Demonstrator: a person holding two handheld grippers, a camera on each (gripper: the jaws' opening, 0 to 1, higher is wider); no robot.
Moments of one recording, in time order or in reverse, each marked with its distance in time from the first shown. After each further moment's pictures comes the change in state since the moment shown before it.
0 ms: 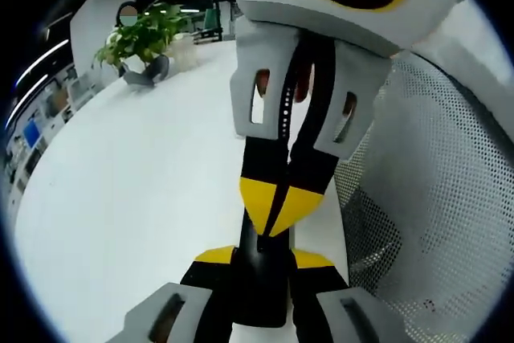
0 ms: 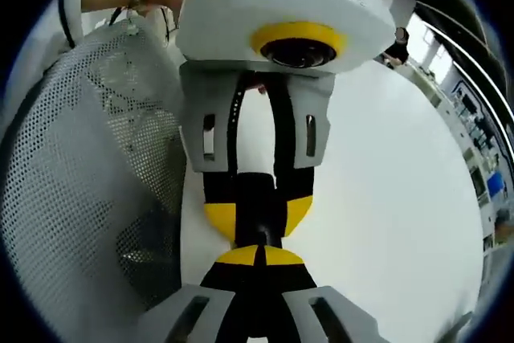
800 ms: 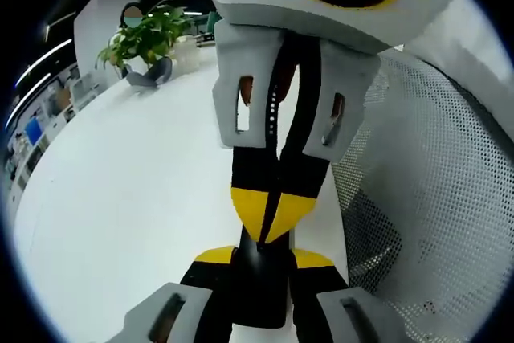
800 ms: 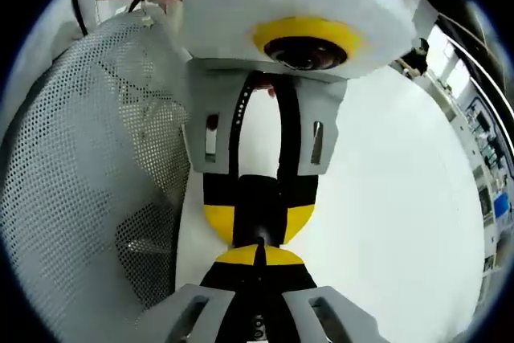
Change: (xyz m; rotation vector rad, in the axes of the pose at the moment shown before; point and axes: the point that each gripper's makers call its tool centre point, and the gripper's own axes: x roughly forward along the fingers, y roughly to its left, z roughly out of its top) left arm 0.000 0.001 0.000 -0.015 -0.030 0.009; right arm 0.002 -0.004 0.002 -0.035 -0.030 0.060
